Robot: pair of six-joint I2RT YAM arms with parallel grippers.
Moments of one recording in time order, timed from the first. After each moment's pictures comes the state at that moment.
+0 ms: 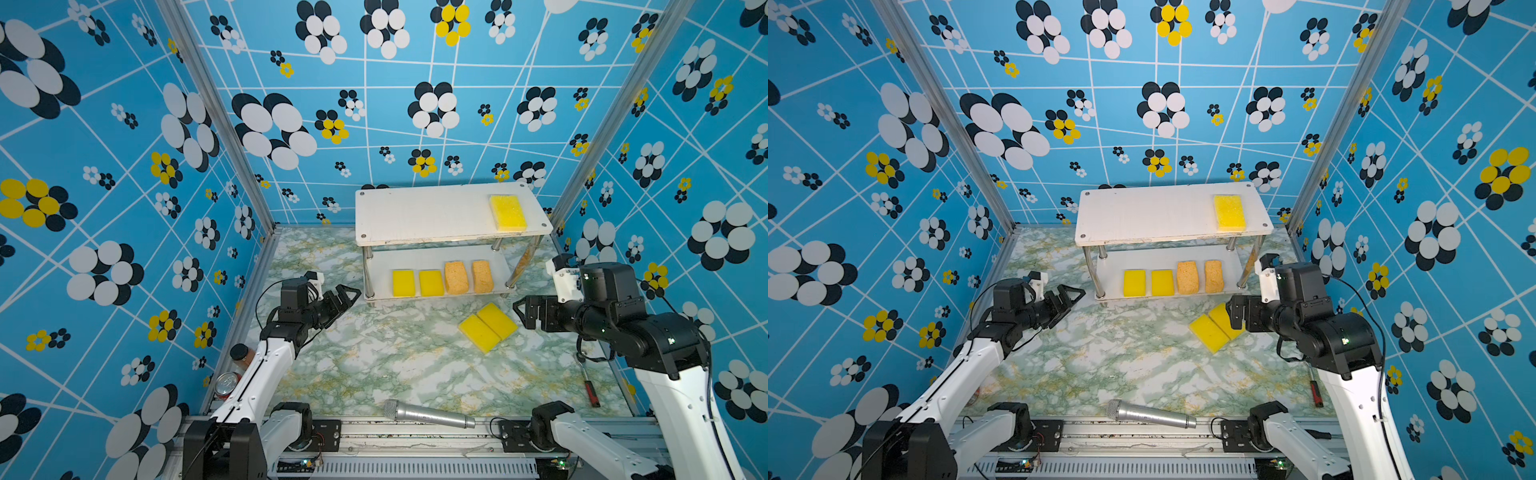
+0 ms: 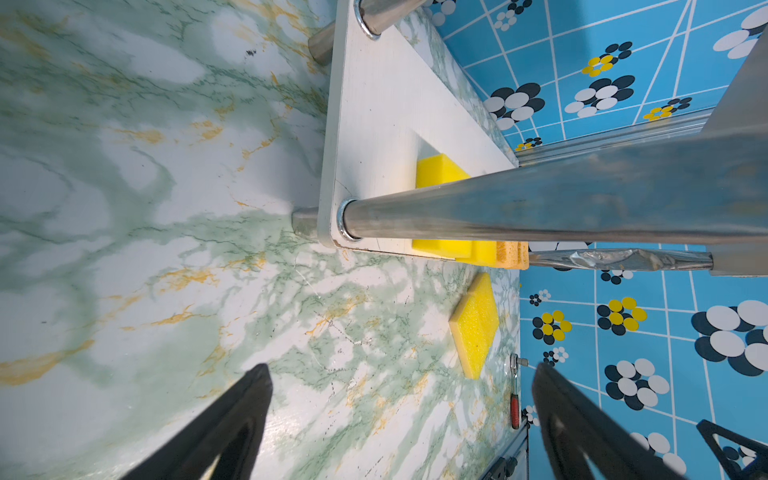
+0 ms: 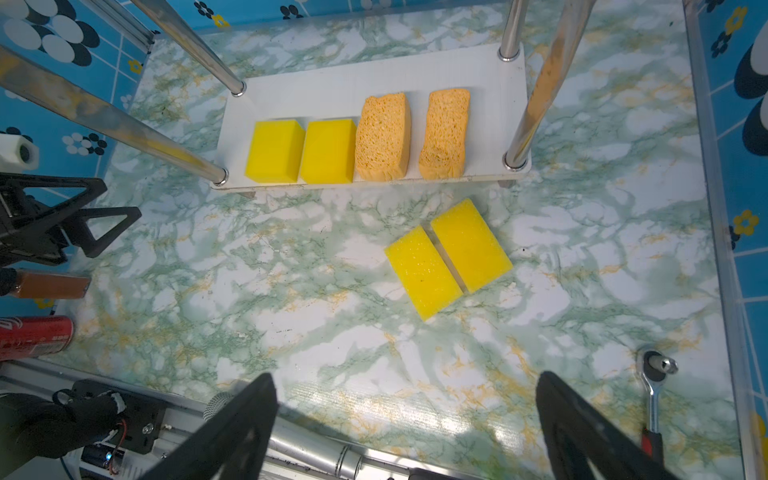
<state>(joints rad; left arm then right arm) -0.04 1.07 0.62 -0.19 0.62 -0.77 0.26 0.90 1.40 -1.34 -0.04 0.22</state>
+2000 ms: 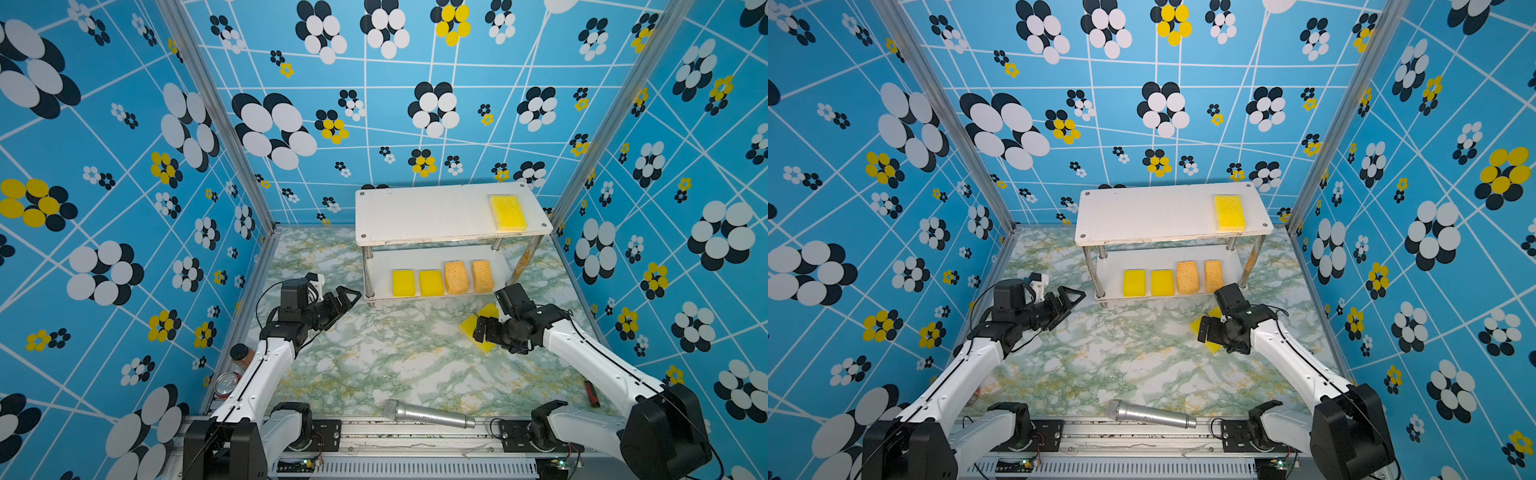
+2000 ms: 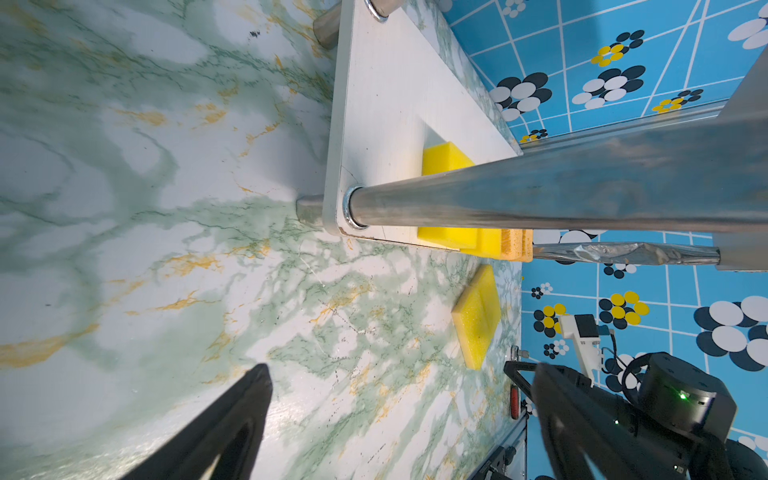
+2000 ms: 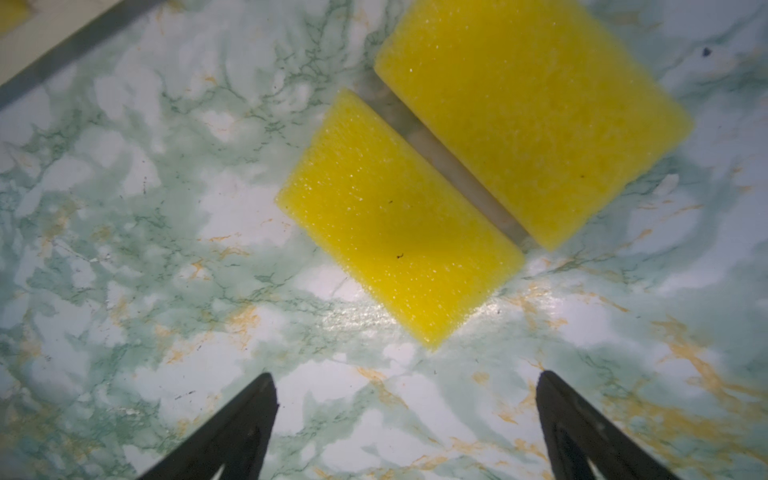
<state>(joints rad) -0.03 1.07 0.62 -0.22 0.63 -0.76 0.36 1.22 0.78 -0.83 -0.03 0.56</state>
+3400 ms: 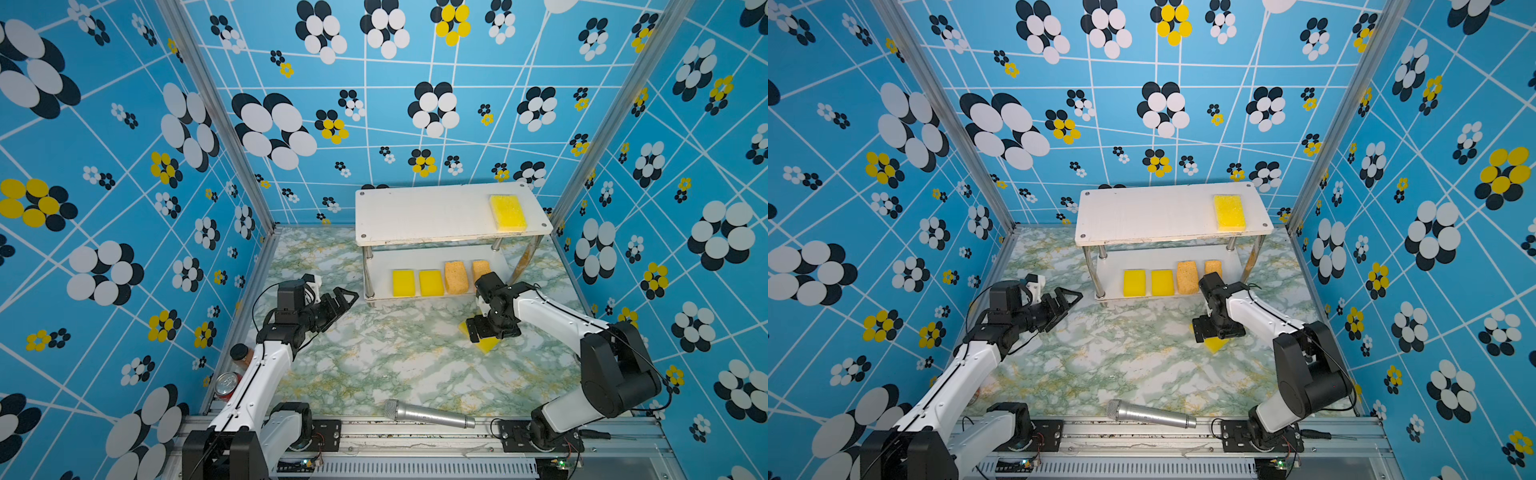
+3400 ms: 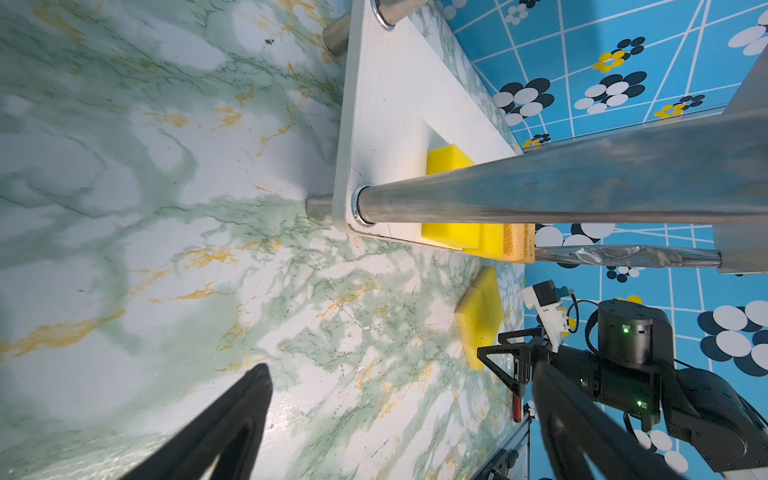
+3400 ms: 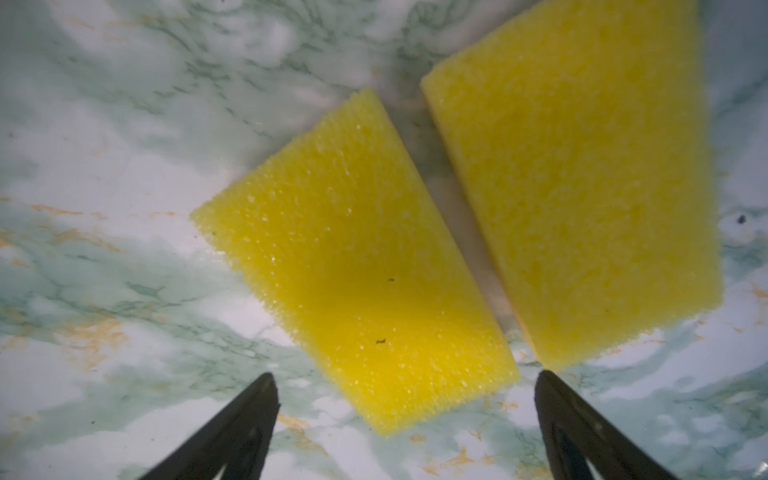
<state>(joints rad) -0.01 1.03 0.62 -0.27 0.63 -0.75 0.39 1.57 0.97 -0.90 0.05 0.20</state>
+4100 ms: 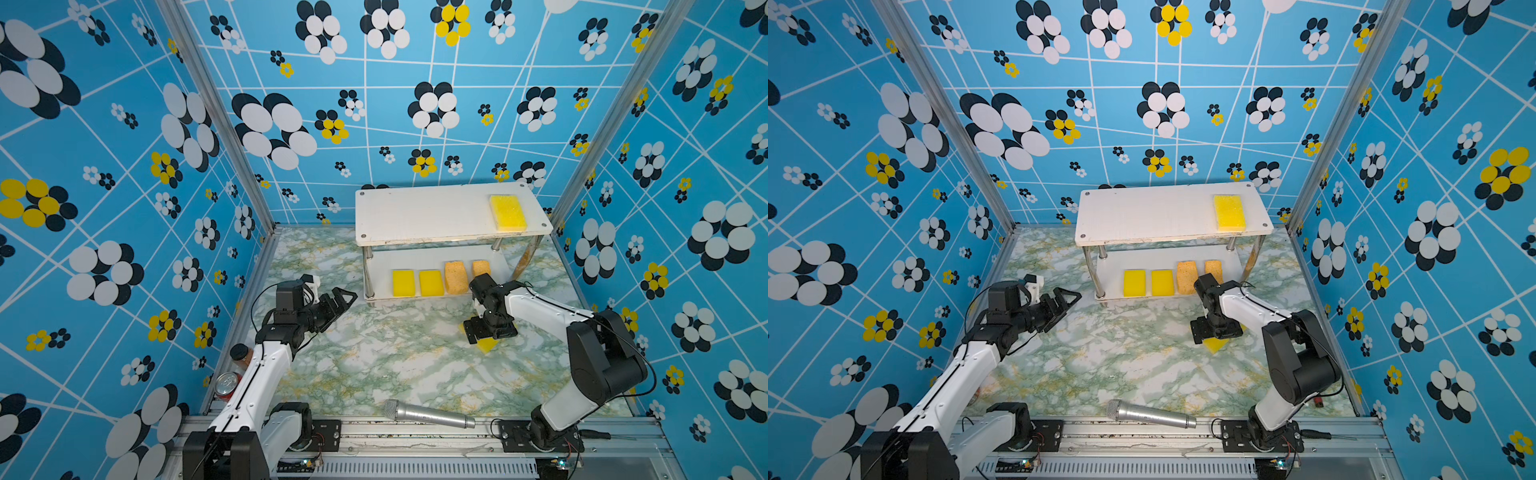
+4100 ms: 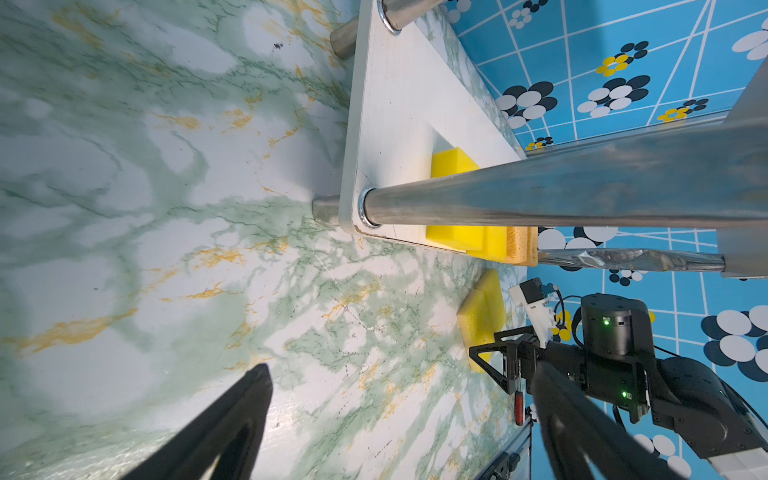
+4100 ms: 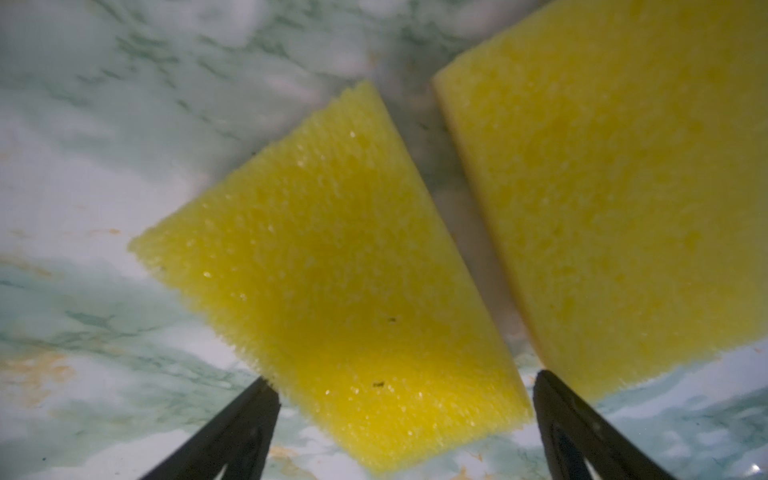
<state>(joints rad) 0.00 1.02 0.62 -0.28 0.63 -0.74 0.40 1.65 0.99 -0.90 0.07 0.20</state>
